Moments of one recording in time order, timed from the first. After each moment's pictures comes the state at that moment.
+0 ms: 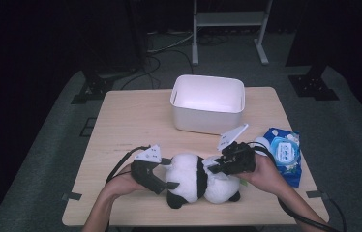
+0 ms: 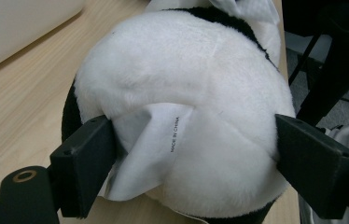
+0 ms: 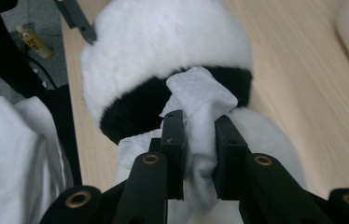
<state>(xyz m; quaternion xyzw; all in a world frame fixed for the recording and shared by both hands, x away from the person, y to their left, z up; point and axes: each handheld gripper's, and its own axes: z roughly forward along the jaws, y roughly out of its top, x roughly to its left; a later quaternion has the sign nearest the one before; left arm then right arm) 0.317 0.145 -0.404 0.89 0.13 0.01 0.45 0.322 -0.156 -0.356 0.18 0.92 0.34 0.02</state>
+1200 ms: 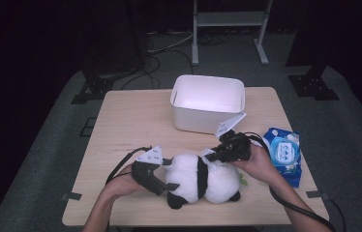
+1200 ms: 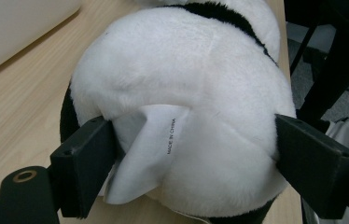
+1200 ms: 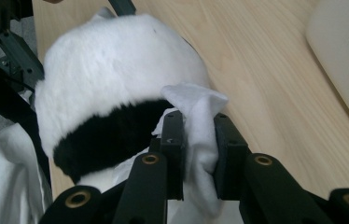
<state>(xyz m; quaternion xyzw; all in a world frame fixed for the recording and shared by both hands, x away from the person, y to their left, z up) 0.313 0.141 -0.402 0.89 0.12 0.02 0.44 0.355 -0.145 -0.360 0.21 0.91 0.36 0.01</state>
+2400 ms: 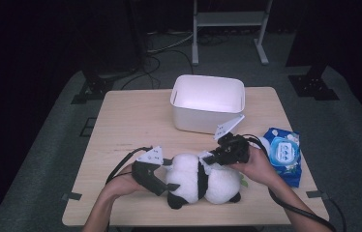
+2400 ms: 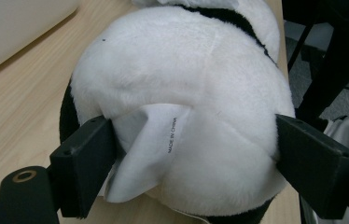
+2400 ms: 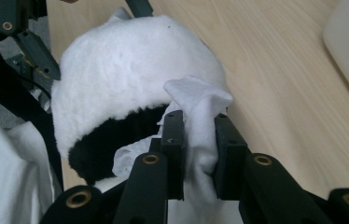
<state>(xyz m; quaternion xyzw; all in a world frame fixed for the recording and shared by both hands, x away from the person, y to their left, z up) 0.313 0.140 -0.400 0.89 0.12 0.02 0.43 0.346 -0.145 -0.362 0.20 0.91 0.37 0.00</state>
